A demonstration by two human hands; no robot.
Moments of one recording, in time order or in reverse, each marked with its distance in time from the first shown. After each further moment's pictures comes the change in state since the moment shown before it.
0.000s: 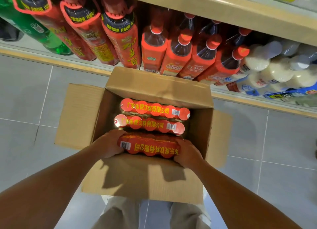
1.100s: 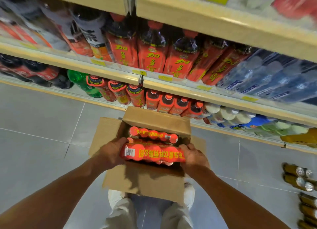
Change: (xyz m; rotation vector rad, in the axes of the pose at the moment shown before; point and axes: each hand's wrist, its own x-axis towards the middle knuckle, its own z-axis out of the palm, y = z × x) left_hand -0.188 0.083 -0.117 -0.050 0.237 0.085; right_hand -0.190 -0.039 -0.147 -0.230 0.323 -0.119
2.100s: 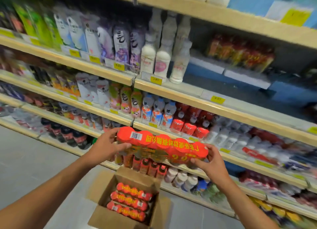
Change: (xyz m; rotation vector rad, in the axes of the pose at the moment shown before) left_hand -0.369 0.294 -0.231 -0.716 0.611 0.343; right_hand -0.375 0.059 -0.387 0.986 0.540 -0.352
